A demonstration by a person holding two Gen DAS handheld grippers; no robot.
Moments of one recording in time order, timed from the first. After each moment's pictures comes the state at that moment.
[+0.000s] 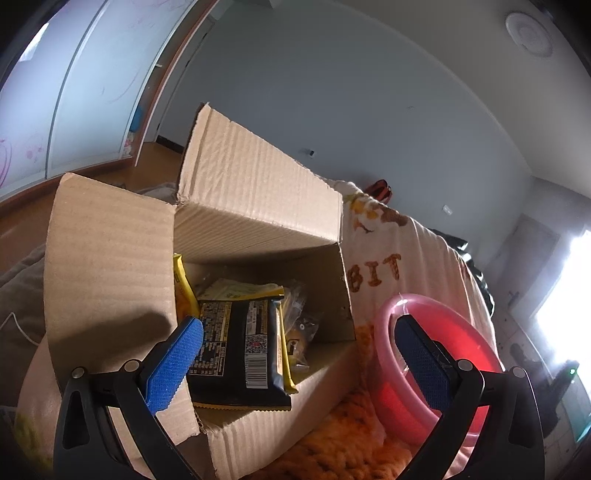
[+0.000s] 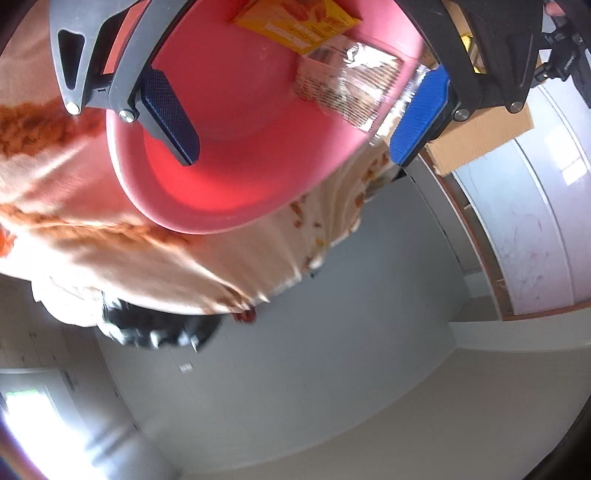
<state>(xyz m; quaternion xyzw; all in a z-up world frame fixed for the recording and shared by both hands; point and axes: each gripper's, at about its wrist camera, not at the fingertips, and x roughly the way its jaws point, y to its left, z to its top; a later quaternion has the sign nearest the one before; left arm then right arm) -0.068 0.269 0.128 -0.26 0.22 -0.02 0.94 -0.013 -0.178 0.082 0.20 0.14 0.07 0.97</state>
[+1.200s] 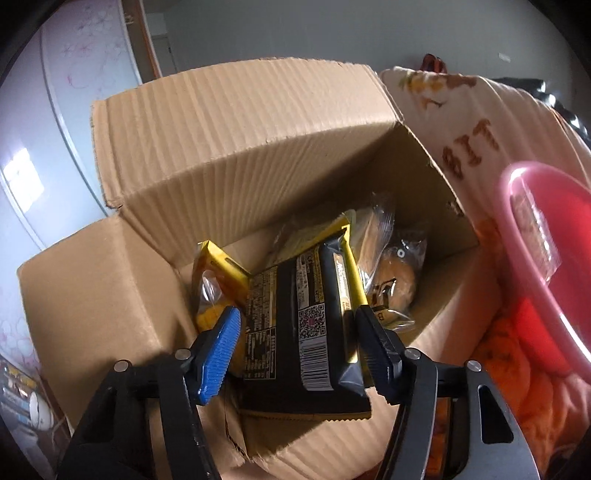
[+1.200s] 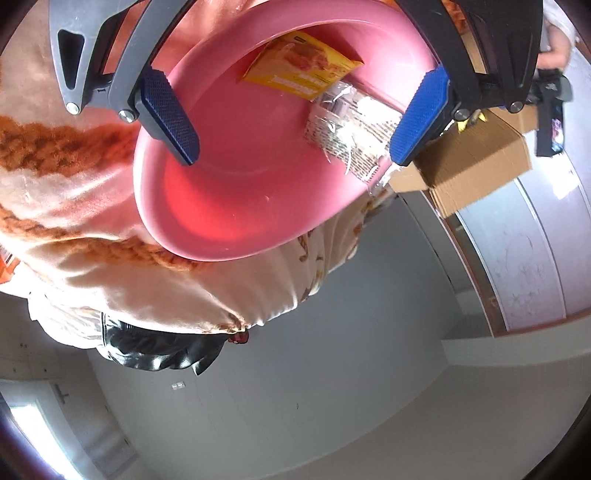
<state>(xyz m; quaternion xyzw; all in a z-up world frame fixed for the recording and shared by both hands) 0.005 0.211 0.097 0.04 0.40 0.14 0.91 -0.040 -0.191 0.056 0.19 0.16 0.11 0.96</state>
